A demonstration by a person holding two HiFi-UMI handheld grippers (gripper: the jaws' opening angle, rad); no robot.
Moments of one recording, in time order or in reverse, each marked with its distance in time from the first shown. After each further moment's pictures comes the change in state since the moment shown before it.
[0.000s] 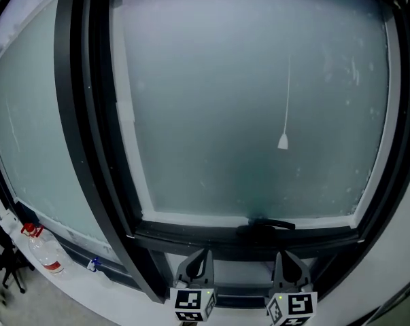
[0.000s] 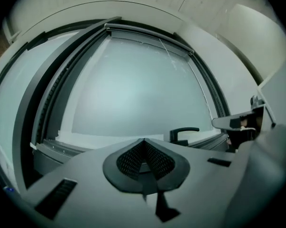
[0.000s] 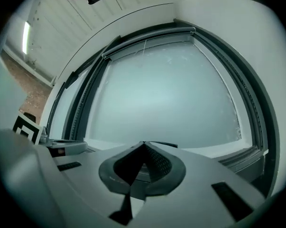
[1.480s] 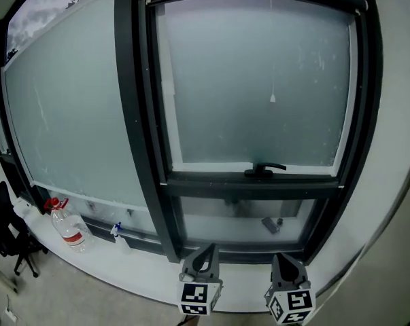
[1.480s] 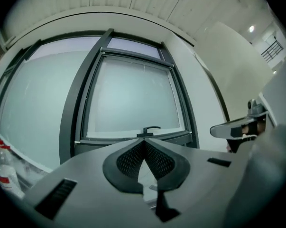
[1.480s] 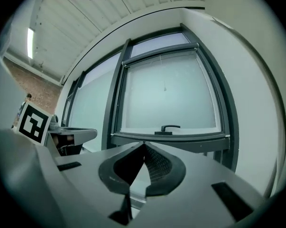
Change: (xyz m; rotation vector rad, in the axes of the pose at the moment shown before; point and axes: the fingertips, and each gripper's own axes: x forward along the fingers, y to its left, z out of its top) left arm -0.253 -0.059 0.025 0.055 0.035 -0.060; right arm -0.252 0.109 -0.004 -0.007 0.118 0.058
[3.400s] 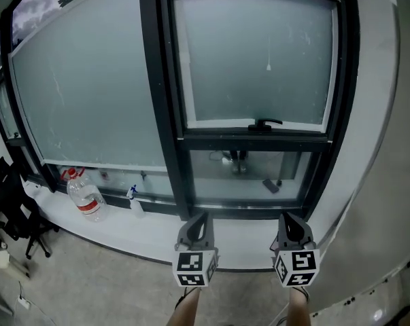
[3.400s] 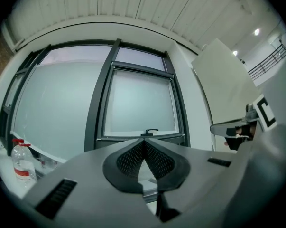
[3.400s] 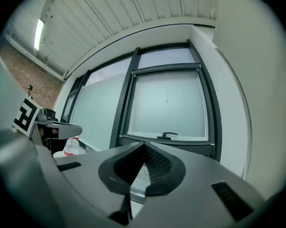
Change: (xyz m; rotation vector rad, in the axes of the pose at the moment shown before) left arm -0.180 0.001 0.027 -0.059 0.010 0.043; right arm -0.134 0.074 0.027 -0.075 -0.033 -0.074
